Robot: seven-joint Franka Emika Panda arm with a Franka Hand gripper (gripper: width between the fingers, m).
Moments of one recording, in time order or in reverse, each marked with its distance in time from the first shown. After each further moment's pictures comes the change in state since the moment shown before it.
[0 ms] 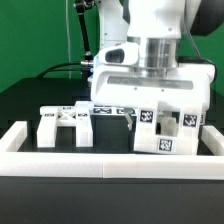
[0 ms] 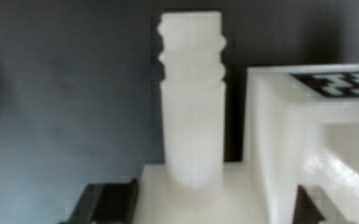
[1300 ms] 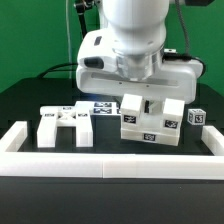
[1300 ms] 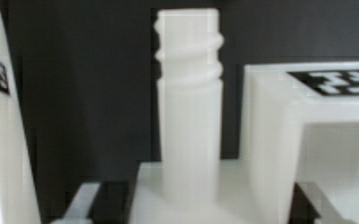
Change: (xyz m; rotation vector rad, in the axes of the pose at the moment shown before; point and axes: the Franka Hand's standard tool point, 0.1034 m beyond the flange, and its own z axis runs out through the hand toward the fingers) arm -0.028 0.022 -0.015 -0.017 -0.672 0.050
